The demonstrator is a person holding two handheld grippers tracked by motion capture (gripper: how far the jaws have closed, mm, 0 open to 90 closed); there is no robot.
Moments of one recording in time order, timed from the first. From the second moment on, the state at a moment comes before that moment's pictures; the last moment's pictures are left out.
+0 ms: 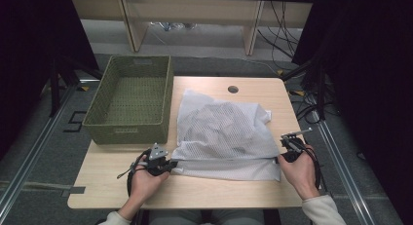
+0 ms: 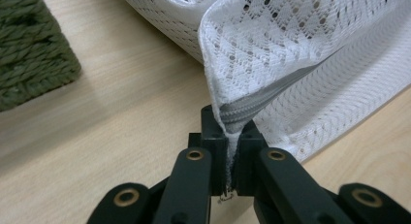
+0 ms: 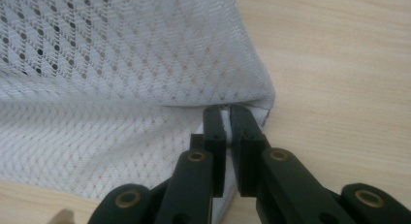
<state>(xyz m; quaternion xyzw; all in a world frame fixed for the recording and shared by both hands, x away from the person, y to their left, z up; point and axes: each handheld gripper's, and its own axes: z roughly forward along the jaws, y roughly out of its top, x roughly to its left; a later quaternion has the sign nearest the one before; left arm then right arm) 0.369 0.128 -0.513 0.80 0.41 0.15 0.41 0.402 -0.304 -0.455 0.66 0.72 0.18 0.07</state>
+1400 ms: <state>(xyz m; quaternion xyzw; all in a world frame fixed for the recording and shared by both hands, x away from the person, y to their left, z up) 0.338 0.153 -0.497 0.76 0.41 0.17 0.47 0.390 -0.294 -0.447 0.59 0.76 0.28 0.08</state>
